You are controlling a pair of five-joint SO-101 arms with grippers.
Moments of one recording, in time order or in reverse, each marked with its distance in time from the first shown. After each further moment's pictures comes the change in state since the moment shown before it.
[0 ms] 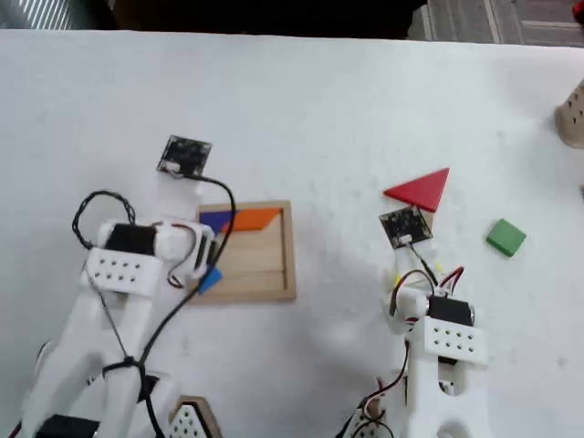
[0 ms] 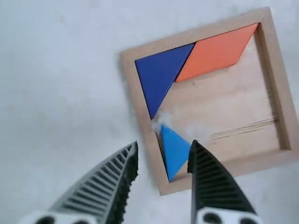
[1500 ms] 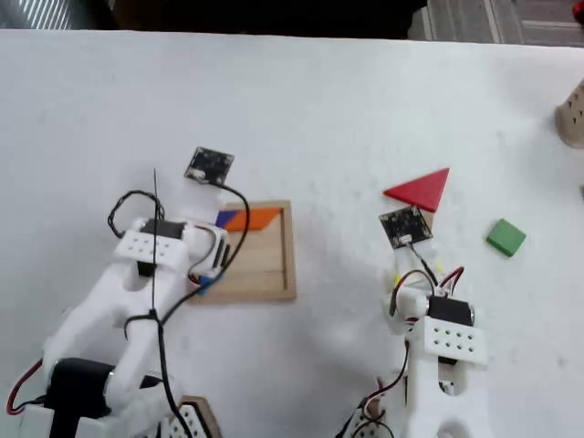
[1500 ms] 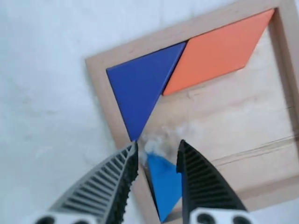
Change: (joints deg) left arm 2.7 17.8 2.6 -17.1 0.0; right arm 0.0 0.0 0.0 0.0 0.0
